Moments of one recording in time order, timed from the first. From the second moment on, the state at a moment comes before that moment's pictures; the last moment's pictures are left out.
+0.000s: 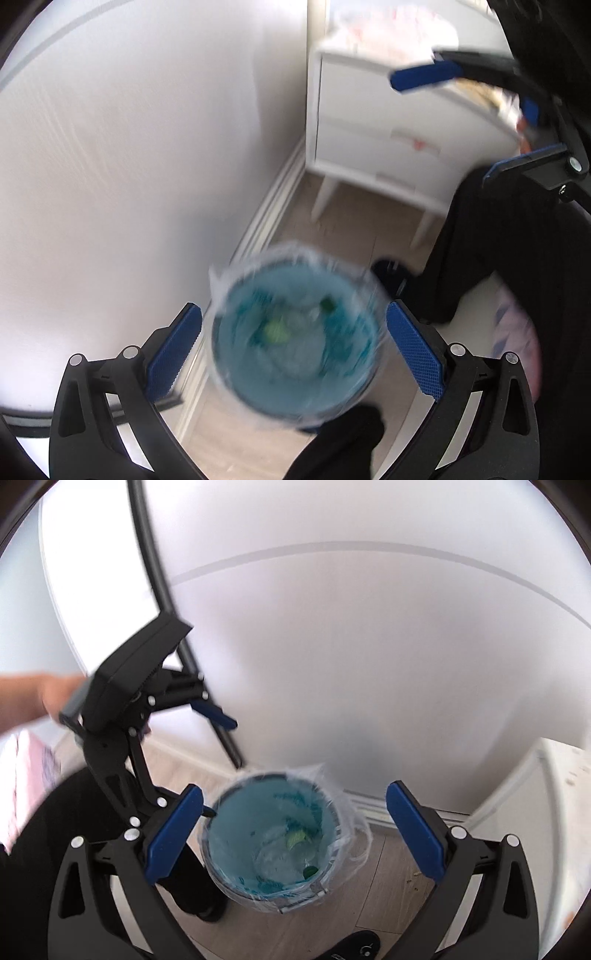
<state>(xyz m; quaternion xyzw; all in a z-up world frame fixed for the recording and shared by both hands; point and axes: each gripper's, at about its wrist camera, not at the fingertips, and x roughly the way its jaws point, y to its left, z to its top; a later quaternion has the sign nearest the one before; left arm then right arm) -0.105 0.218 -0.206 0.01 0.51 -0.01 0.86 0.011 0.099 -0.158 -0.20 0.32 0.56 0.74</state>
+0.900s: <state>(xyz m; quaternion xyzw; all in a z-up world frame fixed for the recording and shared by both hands) 0.063 0.116 -0.094 -0.04 0.39 -0.08 0.92 0.137 -0.105 -0.072 0.02 0.37 0.34 0.86</state>
